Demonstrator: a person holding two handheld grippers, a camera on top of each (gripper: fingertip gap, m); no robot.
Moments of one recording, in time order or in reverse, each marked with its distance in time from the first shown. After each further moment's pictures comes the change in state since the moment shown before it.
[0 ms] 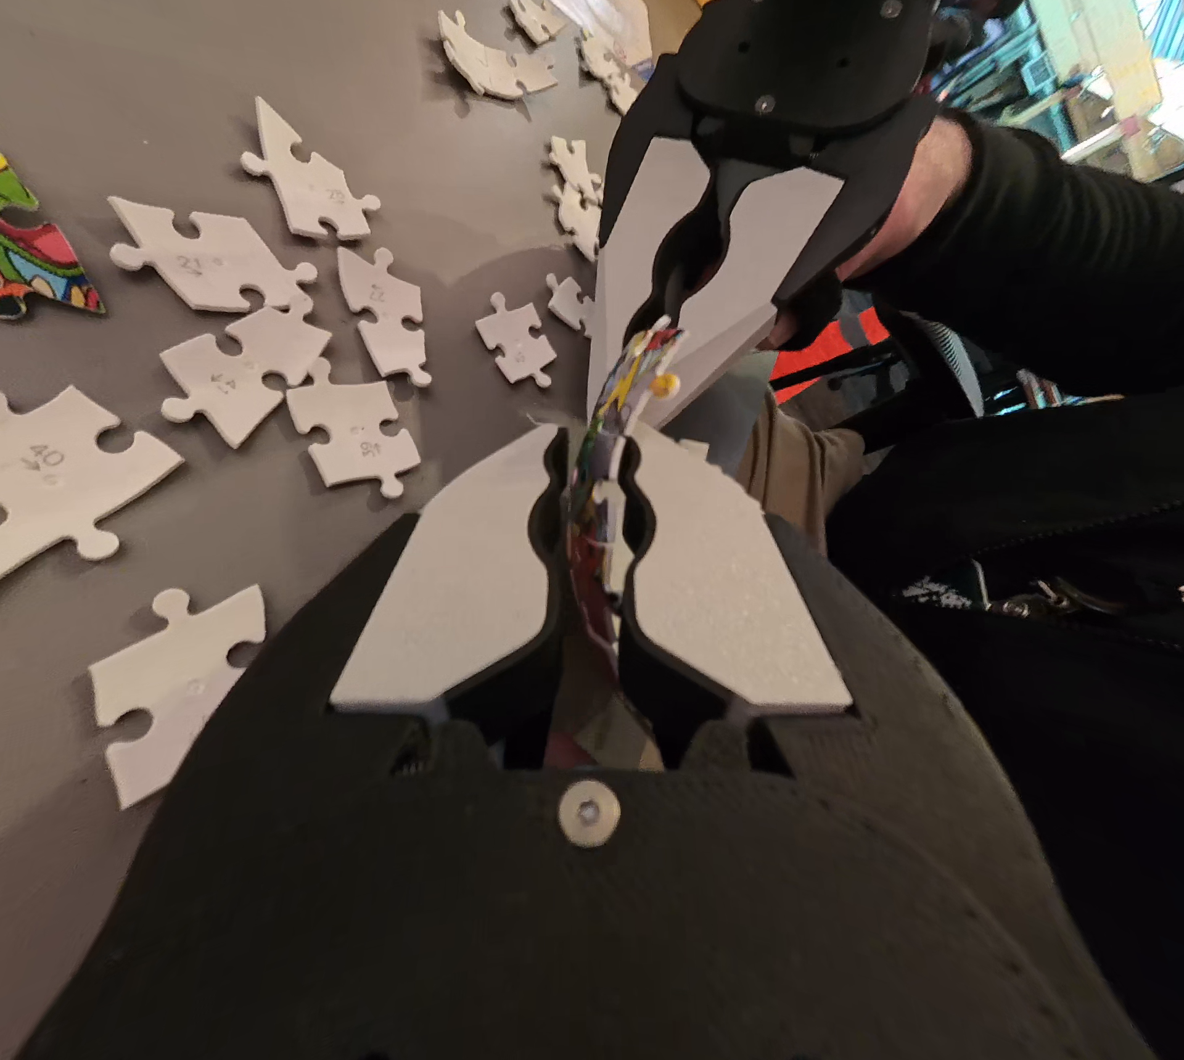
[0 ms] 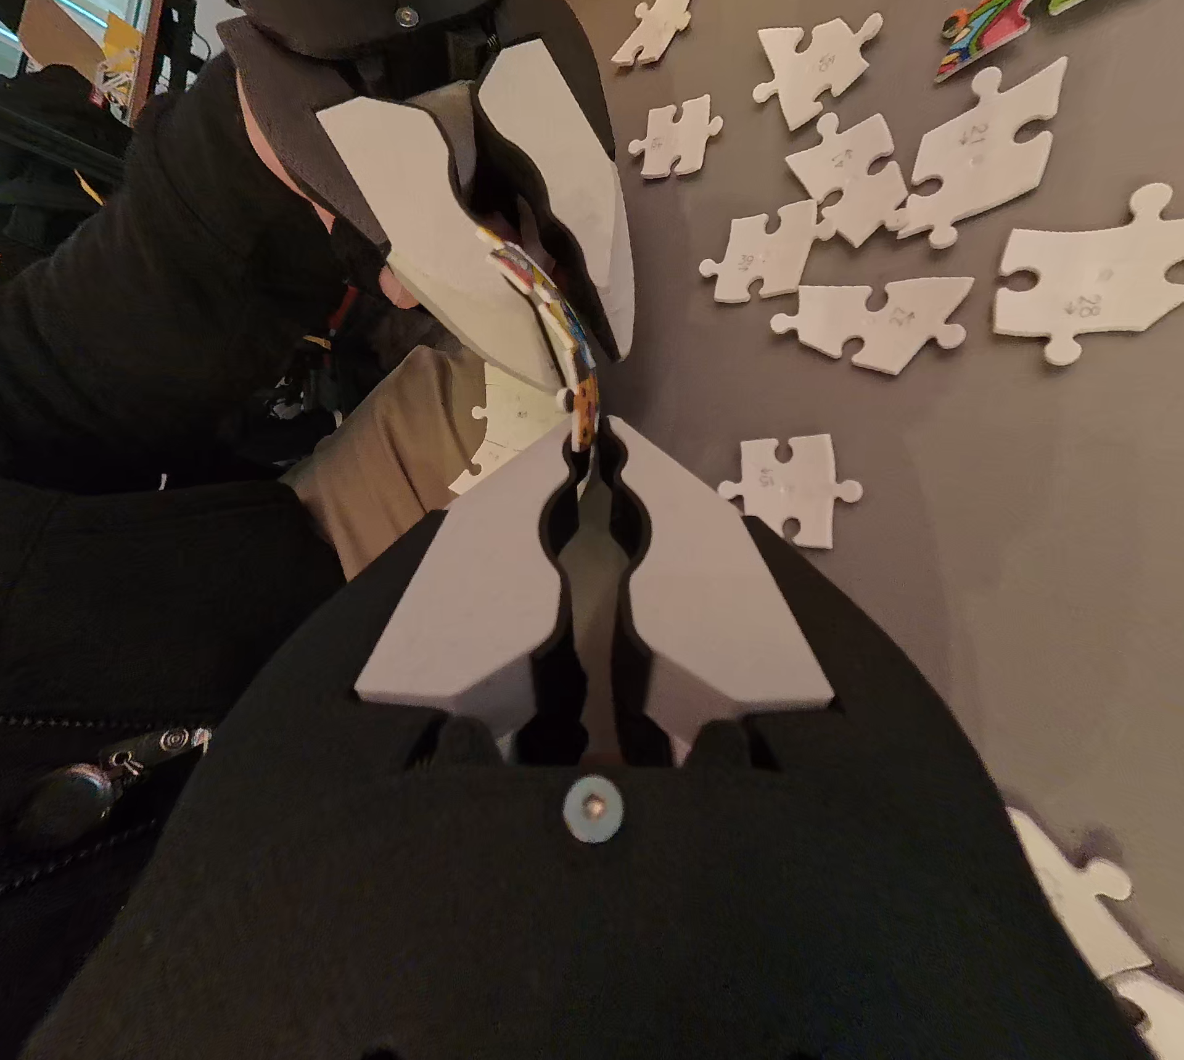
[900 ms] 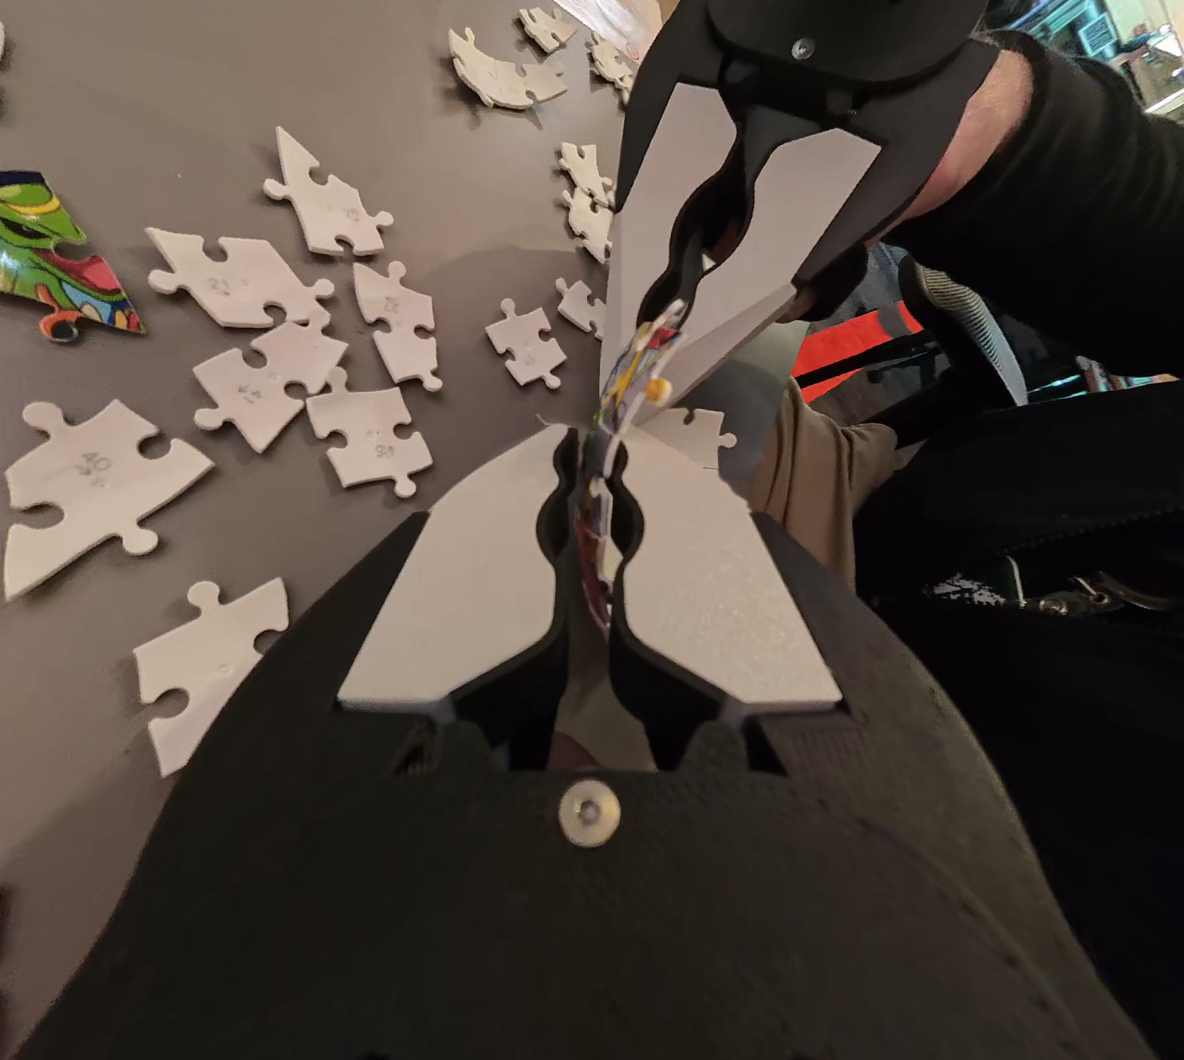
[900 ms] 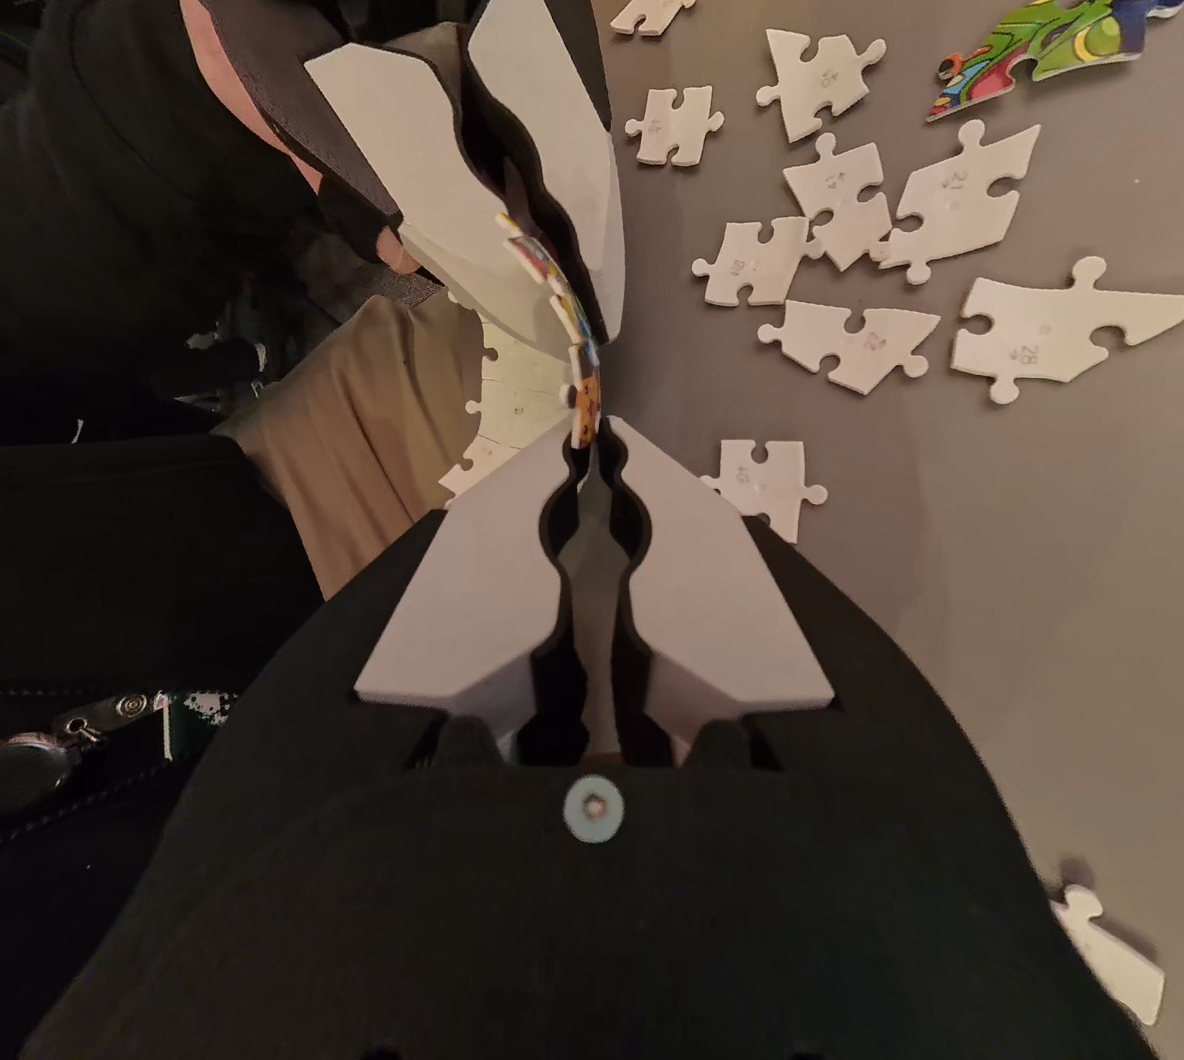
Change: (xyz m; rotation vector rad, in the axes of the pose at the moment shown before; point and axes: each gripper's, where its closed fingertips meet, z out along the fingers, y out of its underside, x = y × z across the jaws) left arm -0.001 -0.002 -0.004 0.002 -0.048 0.053; right arm 0.001 -0.001 -0.008 -0.100 0.075 -0.110
